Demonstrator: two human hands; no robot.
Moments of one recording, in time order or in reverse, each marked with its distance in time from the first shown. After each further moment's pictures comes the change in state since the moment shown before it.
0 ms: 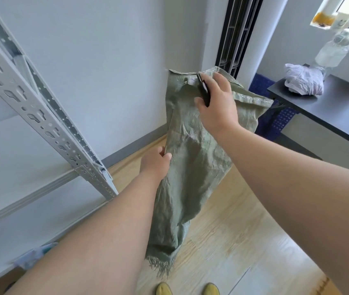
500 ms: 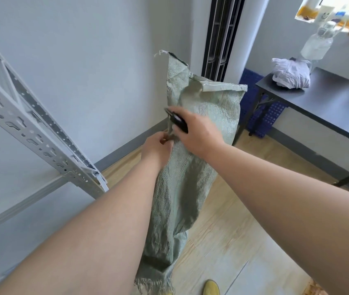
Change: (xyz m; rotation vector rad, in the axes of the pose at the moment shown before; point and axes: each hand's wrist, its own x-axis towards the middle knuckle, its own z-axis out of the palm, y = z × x) left_hand 0.006 0.047 0.007 -0.246 0.026 0.082; right_hand -0.032 0.022 0.013 -0.125 -0.201 -0.175
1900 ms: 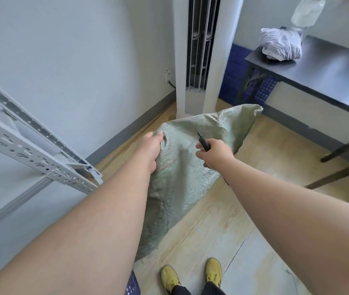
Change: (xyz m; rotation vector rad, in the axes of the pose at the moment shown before) left_hand 0.010 -0.022 0.034 -0.457 -0.157 -0.418; right_hand -0.062 0.104 0.043 0.374 -0.204 0.781
